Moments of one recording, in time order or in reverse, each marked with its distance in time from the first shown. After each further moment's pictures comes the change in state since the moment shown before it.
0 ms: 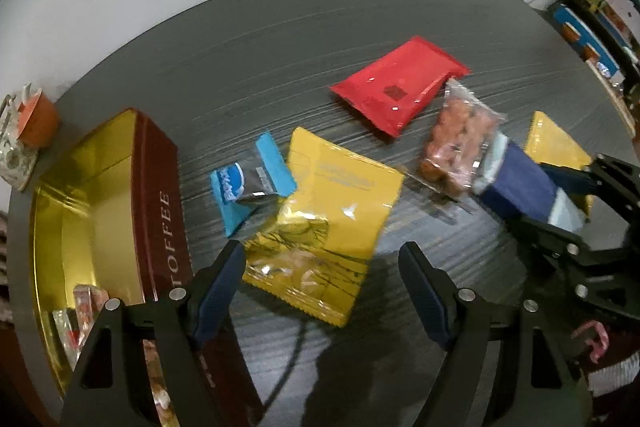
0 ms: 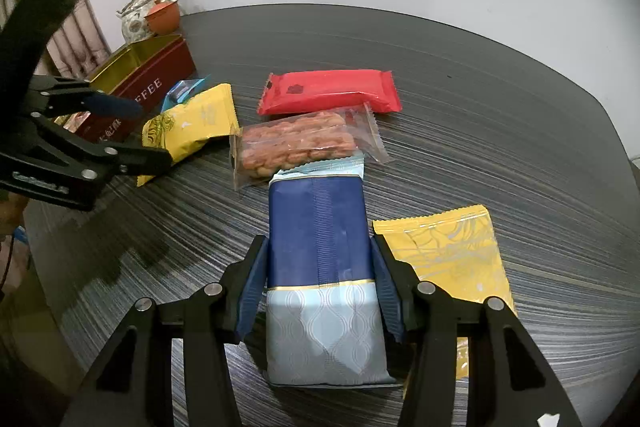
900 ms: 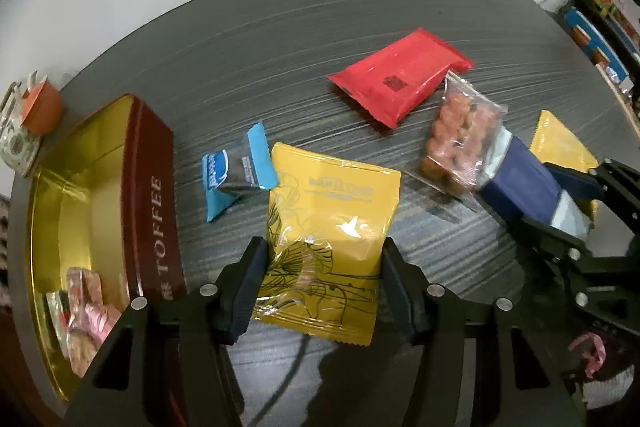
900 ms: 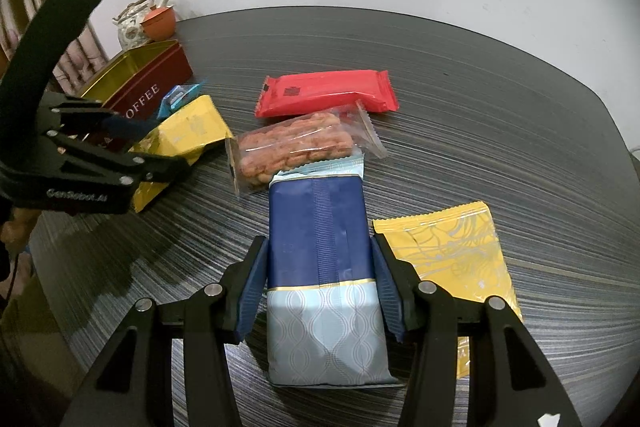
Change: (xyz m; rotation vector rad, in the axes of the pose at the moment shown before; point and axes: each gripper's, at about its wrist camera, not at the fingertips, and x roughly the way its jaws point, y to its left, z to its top) left arm 0.007 -0.009 0.003 -0.046 0.007 0.013; right arm -0.001 -0.001 -0.001 0.024 -0.007 -0.002
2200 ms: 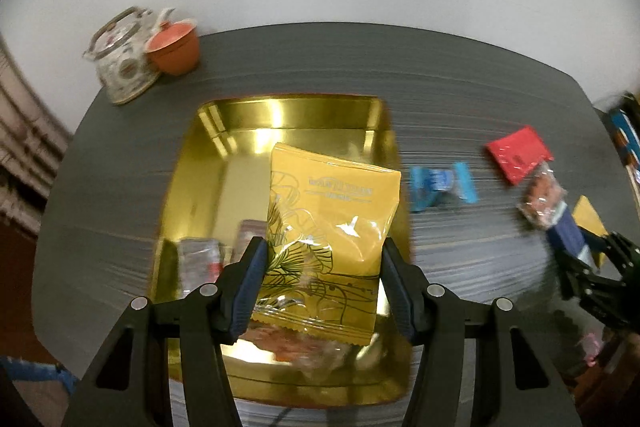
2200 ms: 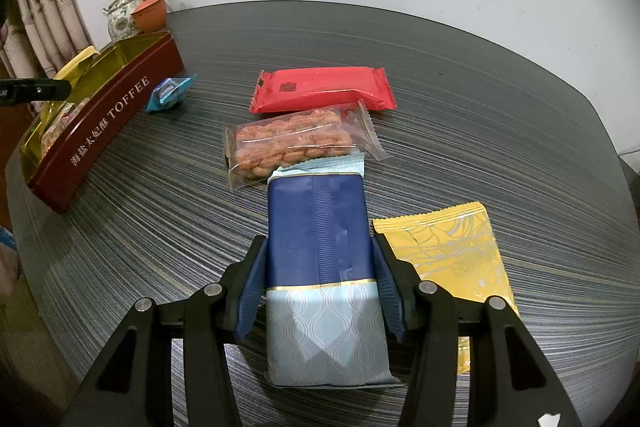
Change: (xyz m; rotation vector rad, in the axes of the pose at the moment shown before) left arm -0.084 0.139 -0.067 -0.301 -0.112 0.113; right arm 0.005 0.006 0.004 -0.017 0.017 -0.058
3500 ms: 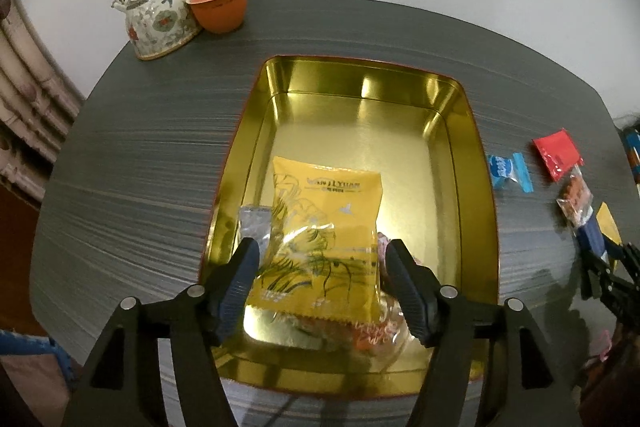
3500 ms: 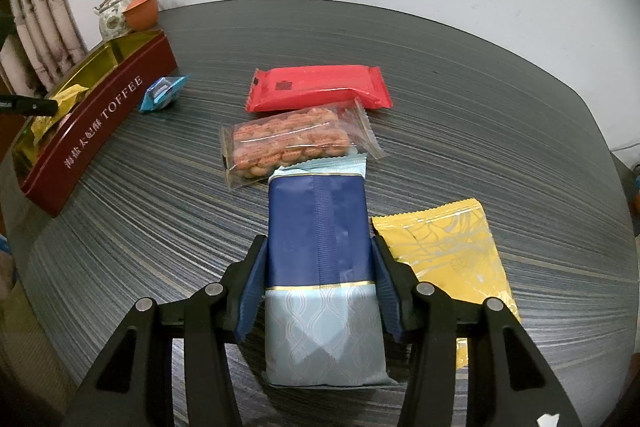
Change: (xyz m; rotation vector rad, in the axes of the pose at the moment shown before) left arm 0.008 0.054 -0.015 -0.073 0.063 0.006; right arm 0.004 0.004 0.006 0.021 0.022 -0.024
